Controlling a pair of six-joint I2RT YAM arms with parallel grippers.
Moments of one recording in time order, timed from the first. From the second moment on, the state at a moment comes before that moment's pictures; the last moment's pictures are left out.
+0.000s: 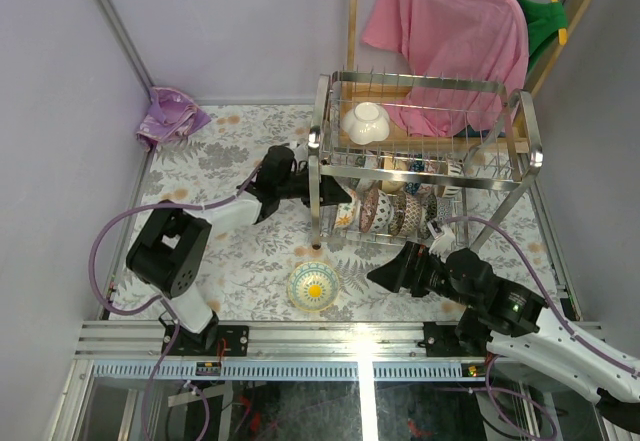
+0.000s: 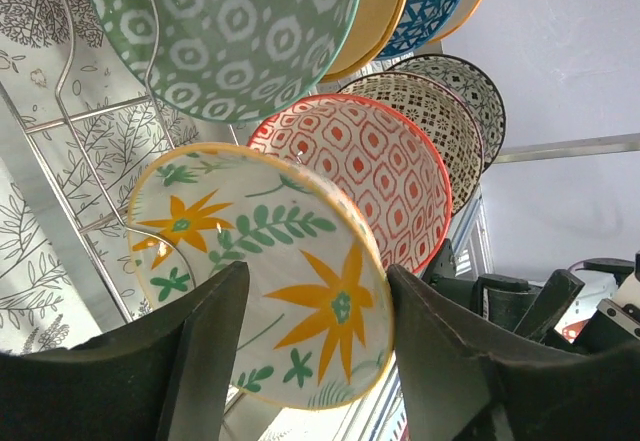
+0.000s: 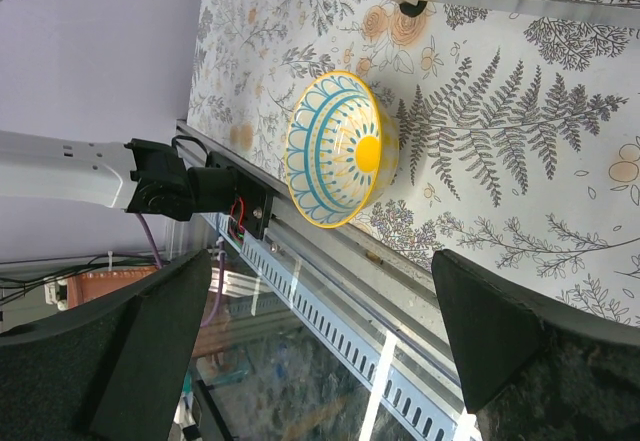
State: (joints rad) left arm -0.49 1.69 0.93 0.31 0.65 -0.80; right arm 0.99 0.36 0.43 -0.48 0.02 1.06
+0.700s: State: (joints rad) left arm -0.45 1.46 0.84 0.23 0.51 -0.78; right arm 0.99 0.32 0.41 -0.50 0.02 1.07
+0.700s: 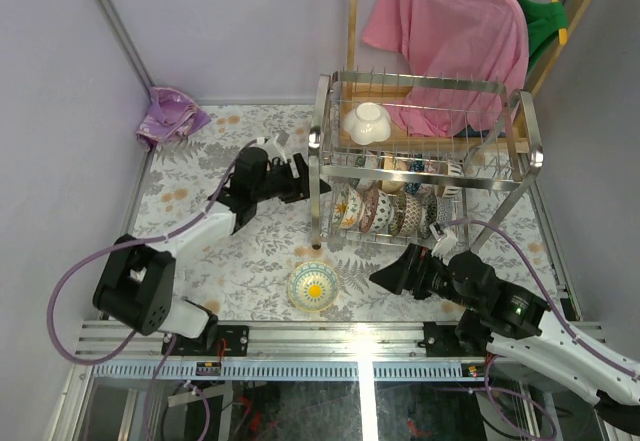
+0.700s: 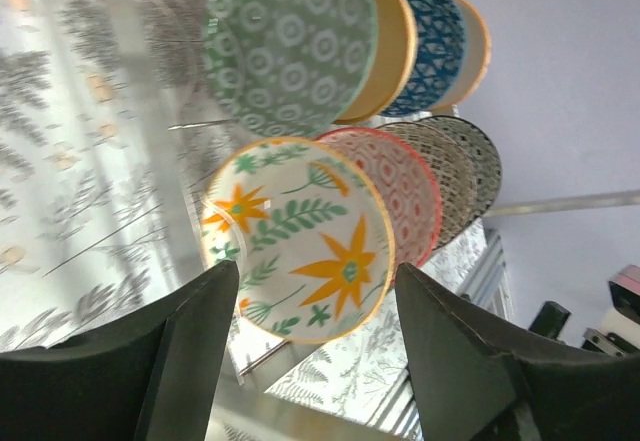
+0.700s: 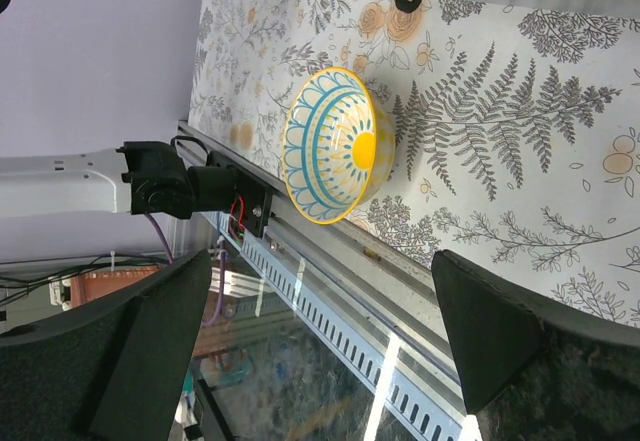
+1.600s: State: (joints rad) left arm -0.87 0.99 0.71 -0.38 0.01 -0.79; right arm 0.99 0.30 0.41 -0.54 0.04 1.07
